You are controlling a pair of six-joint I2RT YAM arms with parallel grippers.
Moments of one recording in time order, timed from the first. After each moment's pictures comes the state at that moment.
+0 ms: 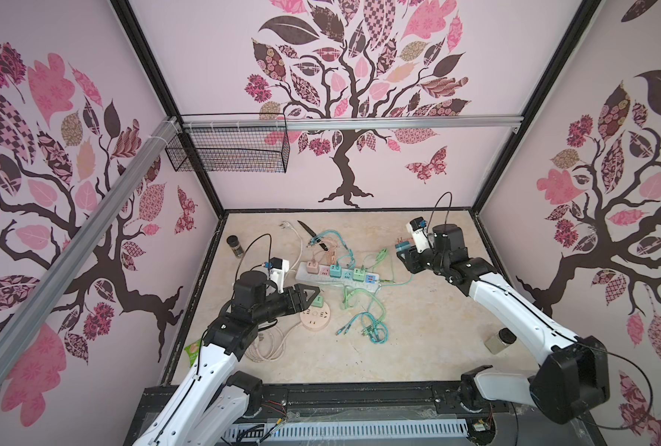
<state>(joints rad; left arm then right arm) -0.35 0.78 0.69 -0.41 0.53 -0.66 0.33 1.26 1.01 -0.34 -0.23 0.00</state>
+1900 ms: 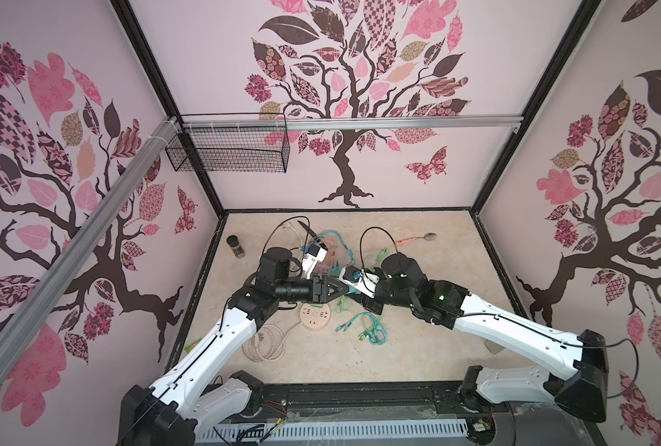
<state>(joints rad) -0.47 1.07 0.87 -0.33 0.85 -0.64 0.94 1.26 1.10 -0.36 -0.08 -0.38</state>
